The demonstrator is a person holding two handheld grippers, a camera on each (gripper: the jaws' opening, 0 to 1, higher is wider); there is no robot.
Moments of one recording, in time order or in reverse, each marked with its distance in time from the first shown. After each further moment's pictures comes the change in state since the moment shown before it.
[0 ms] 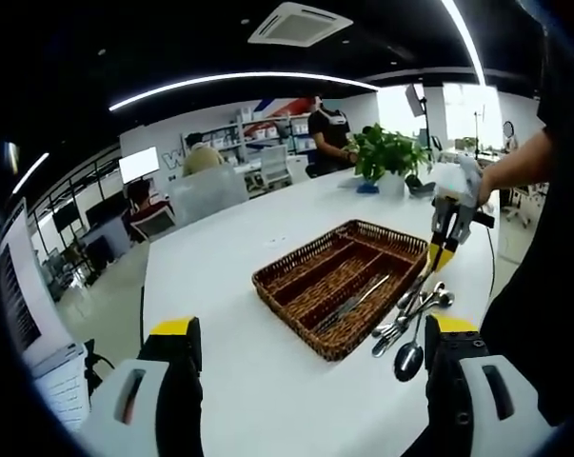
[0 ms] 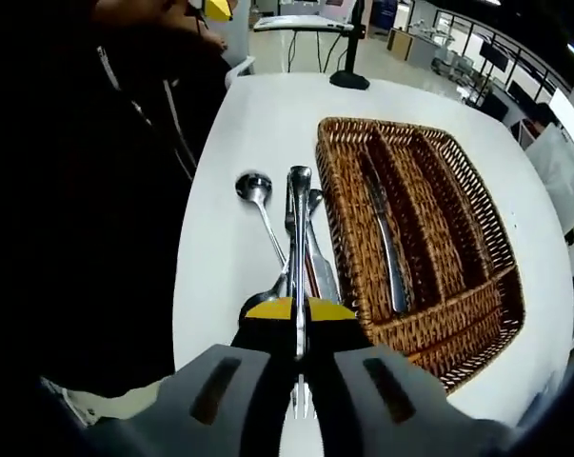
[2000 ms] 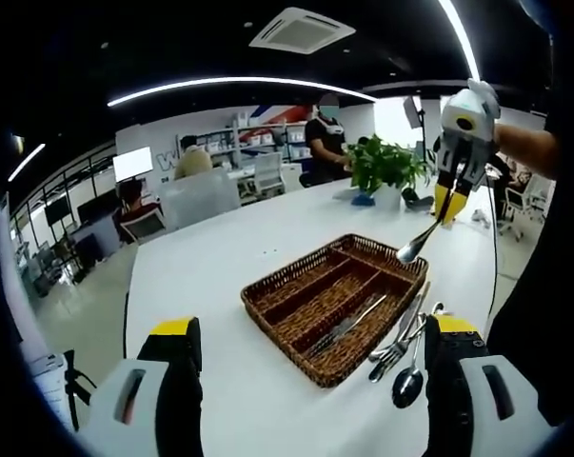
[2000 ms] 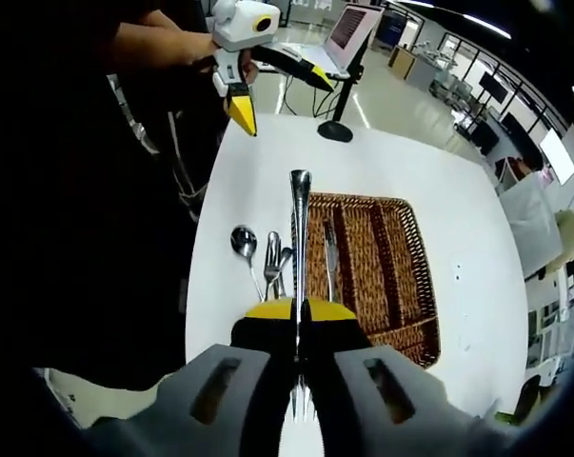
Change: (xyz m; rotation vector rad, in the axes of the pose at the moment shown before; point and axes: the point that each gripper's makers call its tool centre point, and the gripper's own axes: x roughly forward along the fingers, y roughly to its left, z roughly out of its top) left arm 0.033 0.001 0.019 -0.050 -0.048 -0.054; right arm -0.092 -0.028 0.085 -0.085 -0.001 -0.094
